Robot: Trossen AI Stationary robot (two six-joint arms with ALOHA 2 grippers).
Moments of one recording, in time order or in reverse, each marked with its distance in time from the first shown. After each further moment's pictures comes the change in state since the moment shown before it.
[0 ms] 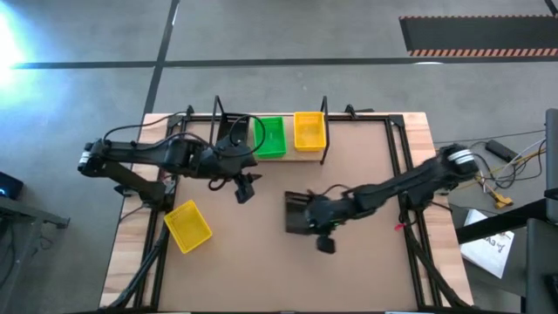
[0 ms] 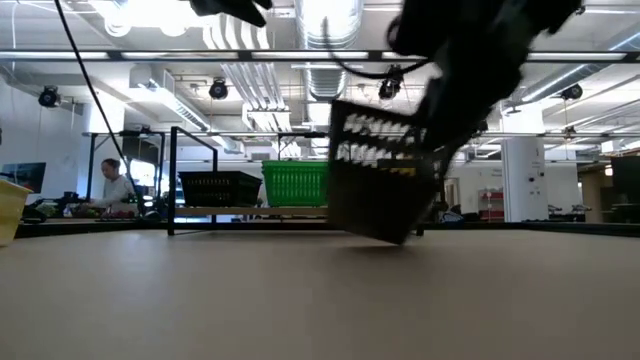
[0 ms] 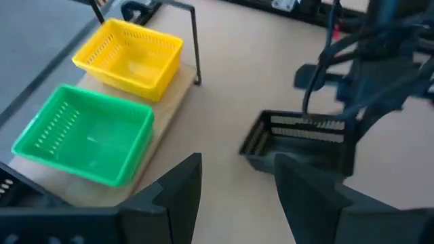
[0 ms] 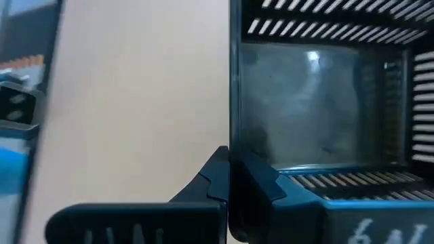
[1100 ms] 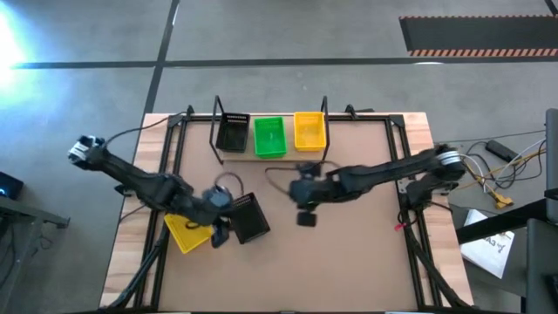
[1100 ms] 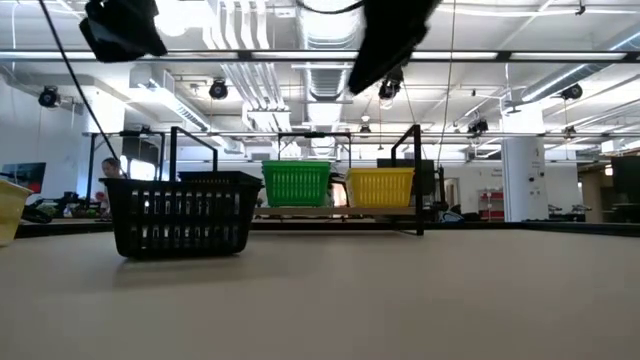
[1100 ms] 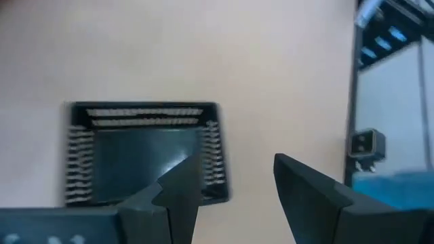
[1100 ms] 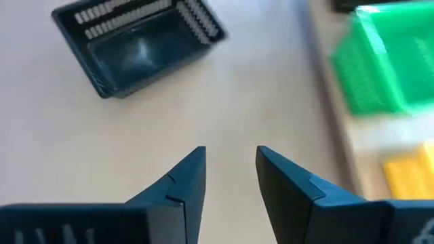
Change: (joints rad) left arm -0.341 -0.208 -0.479 0.208 0.115 -0.443; right arm -0.103 0.168 0.525 -0.463 0.348 -0.264
